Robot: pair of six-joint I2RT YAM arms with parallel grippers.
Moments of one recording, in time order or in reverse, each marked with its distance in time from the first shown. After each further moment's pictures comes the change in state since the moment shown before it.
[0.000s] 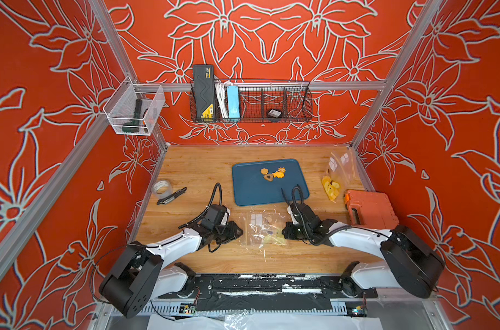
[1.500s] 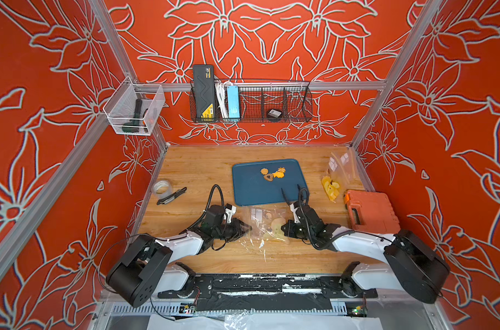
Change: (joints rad) left arm -0.003 0.089 -0.086 0.452 0.199 -0.196; right arm 0.000 -0.048 -0.079 0.179 0.040 0.080
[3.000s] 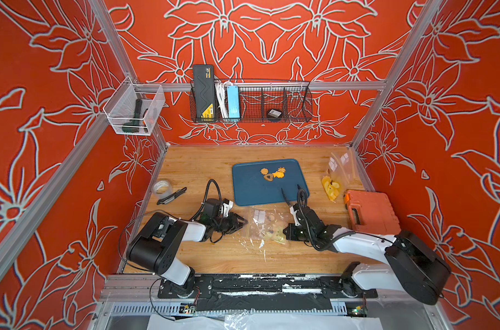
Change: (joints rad) left arm 0.156 0.237 0.078 0.047 0.105 0.180; right arm 0.000 -0.010 -0.013 -0.055 -0.006 -0.078
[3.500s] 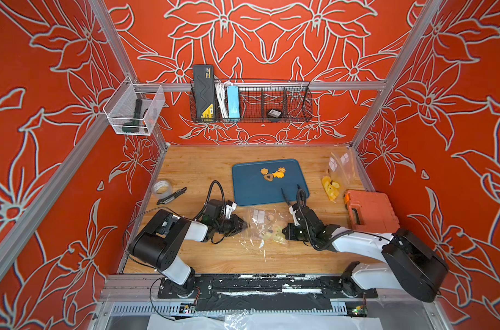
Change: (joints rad) left arm -0.029 0.037 0.000 0.032 0.044 0.011; right arm 0.000 0.028 0.000 0.039 -0.001 -0.004
